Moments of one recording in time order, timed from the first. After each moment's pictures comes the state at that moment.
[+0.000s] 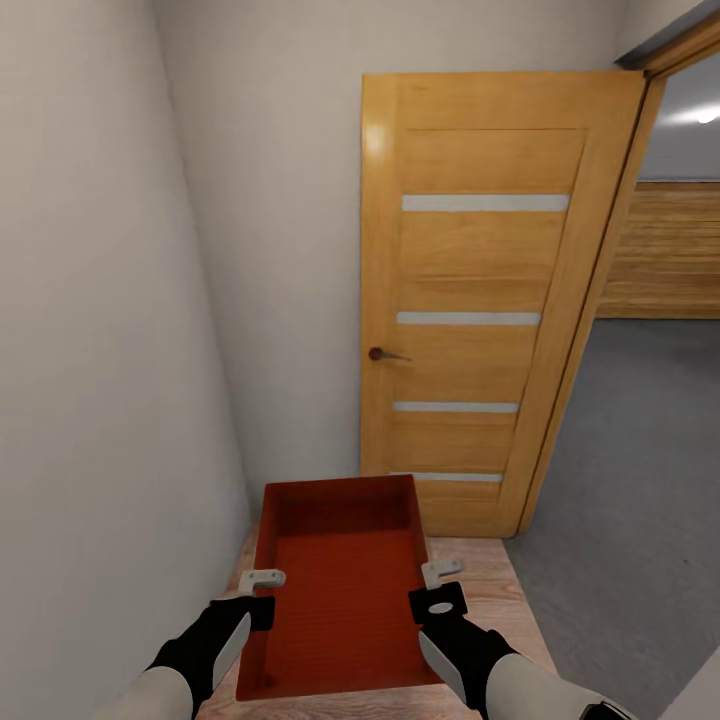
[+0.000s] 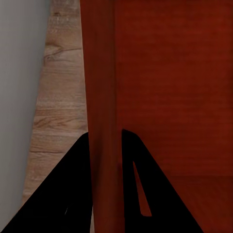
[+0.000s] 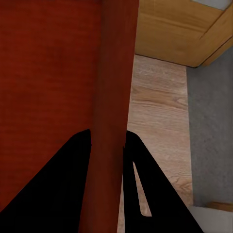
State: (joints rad) left arm -0.58 -0.05 0.00 -0.41 0.04 0.33 0.11; right arm -0.66 0.13 0.68 -0.25 -0.45 0.09 -0.39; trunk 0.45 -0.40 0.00
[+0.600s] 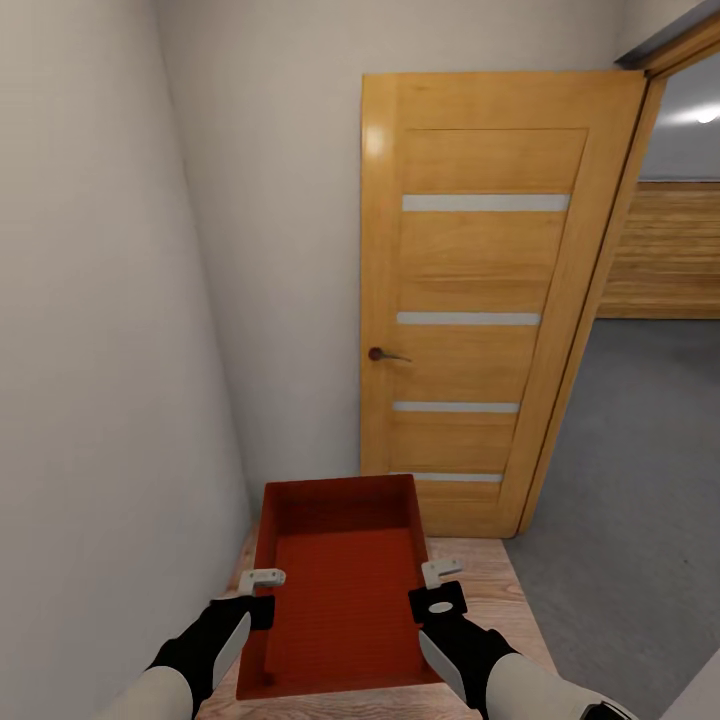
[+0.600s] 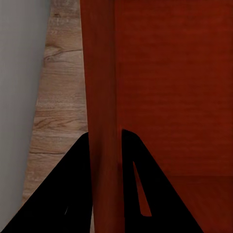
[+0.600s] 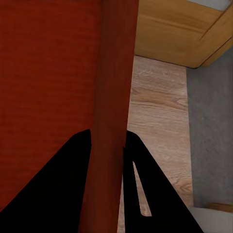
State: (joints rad) left arm -0.58 -0.05 0.00 -0.41 0.04 0.33 0.11; right arm -0.66 0.13 0.68 -0.26 -0.45 0.09 -0.40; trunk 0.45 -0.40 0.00
